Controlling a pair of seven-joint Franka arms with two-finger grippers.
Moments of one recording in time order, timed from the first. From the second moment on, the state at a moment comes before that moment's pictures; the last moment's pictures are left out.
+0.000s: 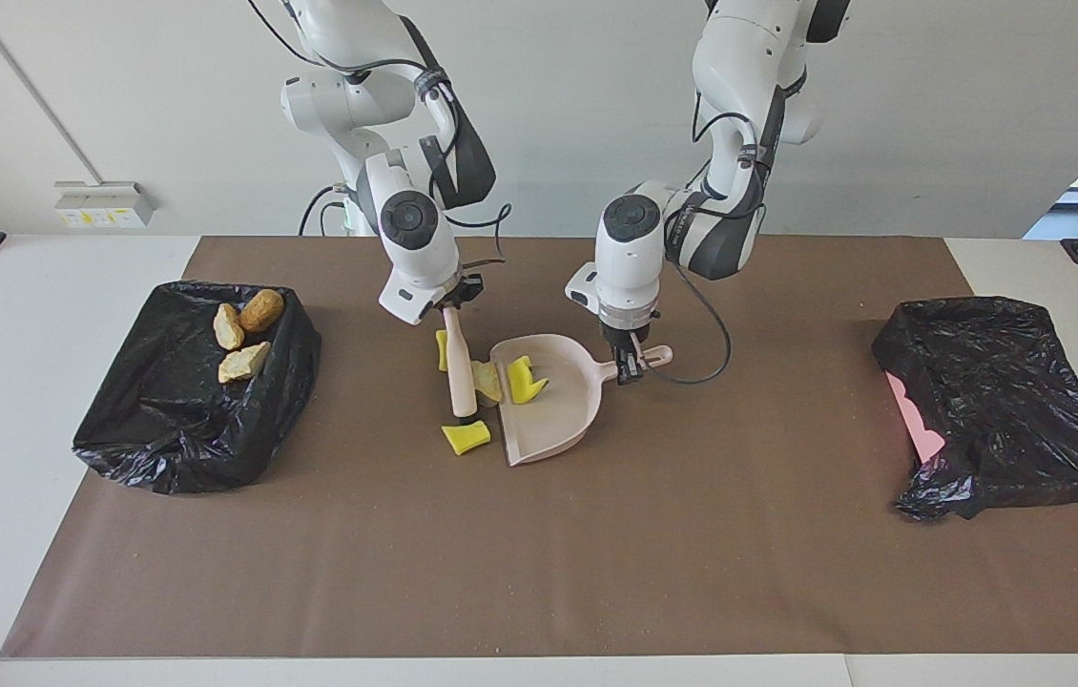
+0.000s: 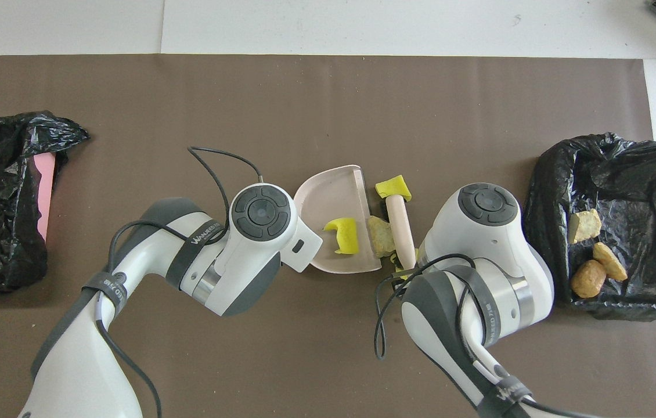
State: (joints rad) left arm -0.60 0.28 -0.02 -1.93 0.11 2.20 0.79; right arm 0.22 0.09 0.19 -2.11 0.21 1.87 0.14
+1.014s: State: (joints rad) left arm -0.60 0.27 -0.02 -1.96 0.11 2.14 0.76; right arm 0.15 0.10 0.18 -2.04 -0.20 1.78 0.12
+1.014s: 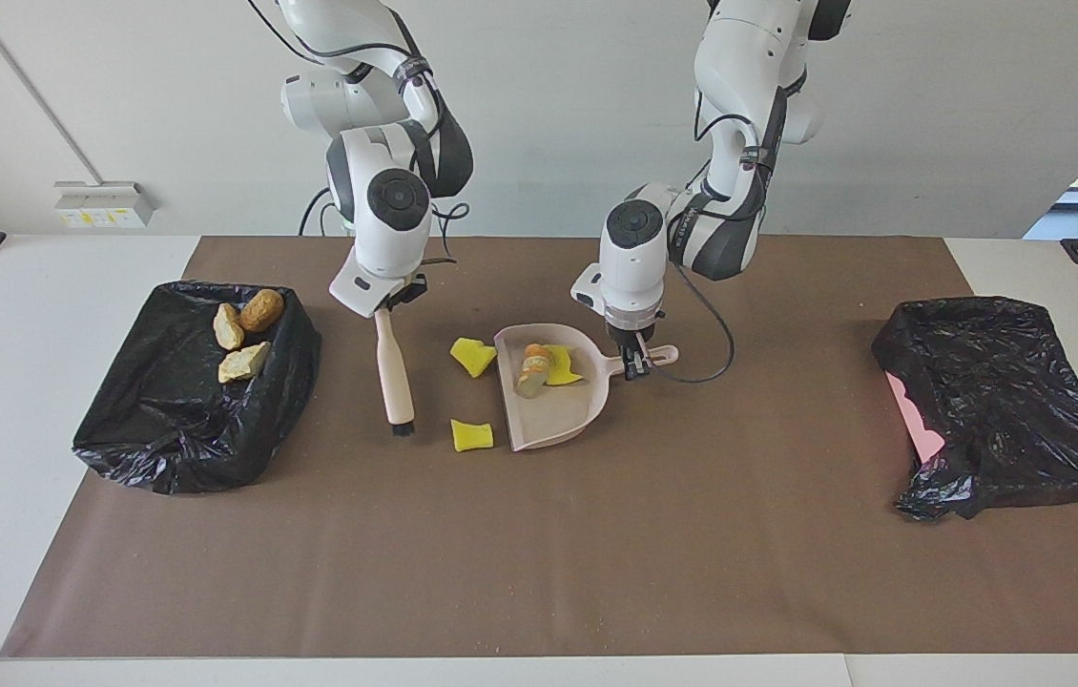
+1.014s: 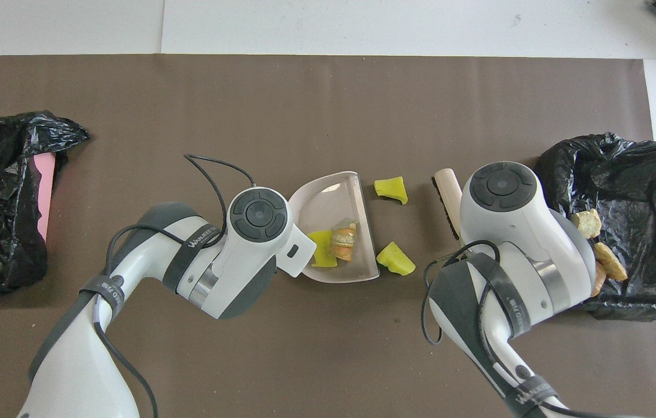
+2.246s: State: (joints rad) left arm -0.64 0.22 -0.02 -2.01 0.29 1.94 0.53; right arm 0.16 0.11 0.19 -1.95 0.50 1.56 -0.03
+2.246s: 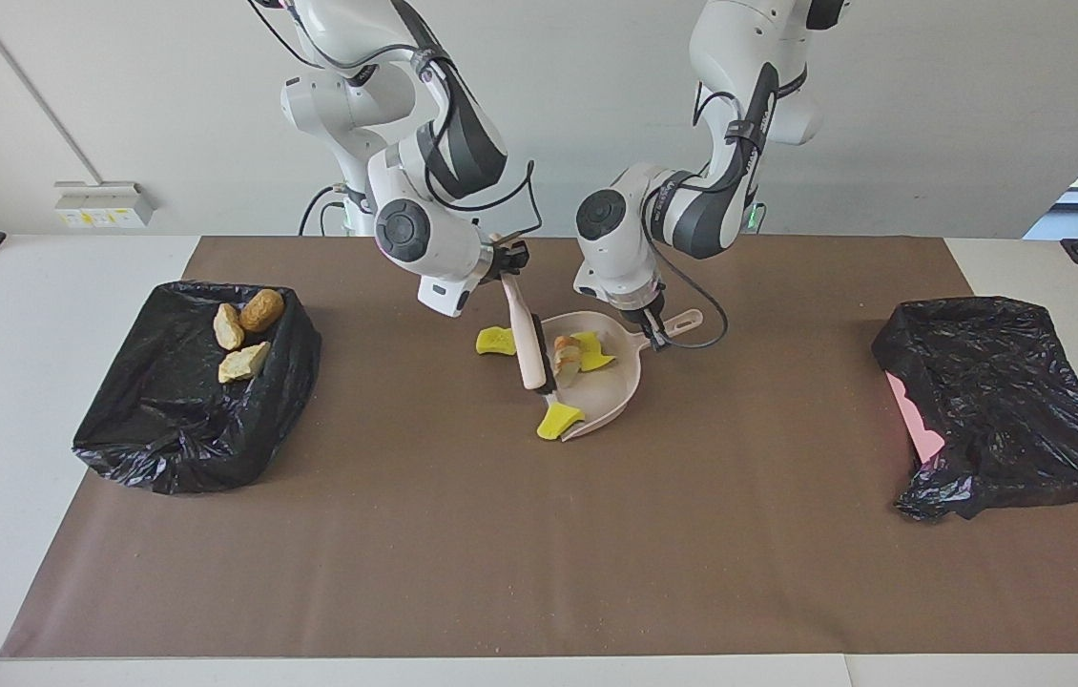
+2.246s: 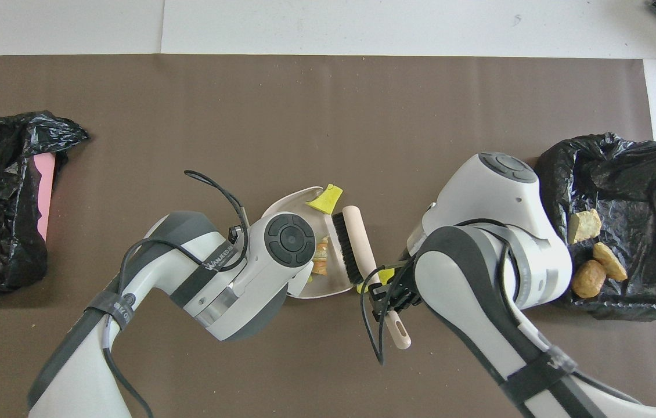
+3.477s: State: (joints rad) left arm -0.68 0.18 -0.02 -2.05 0.30 1.87 0.51; right arm 0.26 -0.11 0.19 -2.36 0.48 1.84 0.09
